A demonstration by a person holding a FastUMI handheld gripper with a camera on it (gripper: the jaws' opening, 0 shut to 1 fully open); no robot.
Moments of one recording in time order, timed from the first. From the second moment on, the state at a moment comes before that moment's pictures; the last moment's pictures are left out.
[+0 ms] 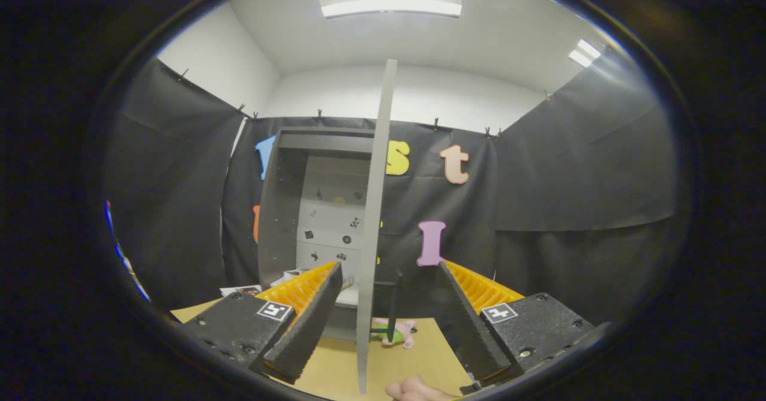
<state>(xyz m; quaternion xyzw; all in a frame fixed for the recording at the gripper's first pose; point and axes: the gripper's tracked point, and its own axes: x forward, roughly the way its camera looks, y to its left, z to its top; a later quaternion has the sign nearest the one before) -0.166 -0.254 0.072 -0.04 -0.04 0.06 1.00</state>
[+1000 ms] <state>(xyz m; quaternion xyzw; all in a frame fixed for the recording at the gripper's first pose) -0.101 -0.334 -0.007 -0.02 0.05 0.00 1.00</state>
